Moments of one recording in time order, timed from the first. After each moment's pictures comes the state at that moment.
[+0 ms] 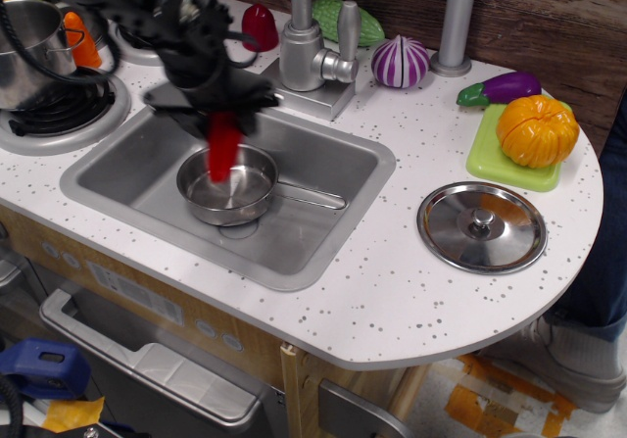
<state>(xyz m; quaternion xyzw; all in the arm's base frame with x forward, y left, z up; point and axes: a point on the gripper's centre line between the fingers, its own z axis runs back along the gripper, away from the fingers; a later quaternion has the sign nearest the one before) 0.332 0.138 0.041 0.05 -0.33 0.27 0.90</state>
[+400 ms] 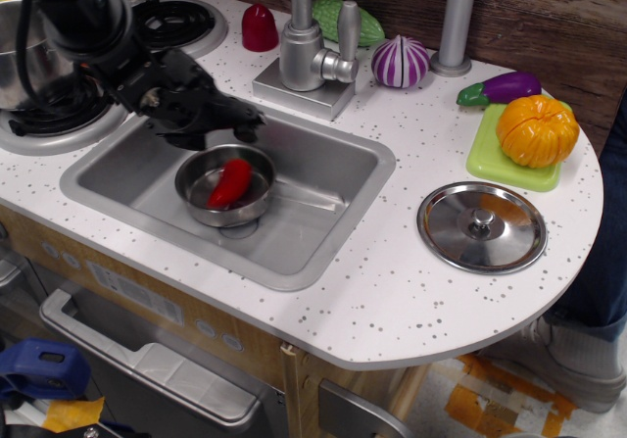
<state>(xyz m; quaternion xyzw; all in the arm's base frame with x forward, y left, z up) 0.358 0.161 -0.003 -0.01 -0.39 0.24 0.89</state>
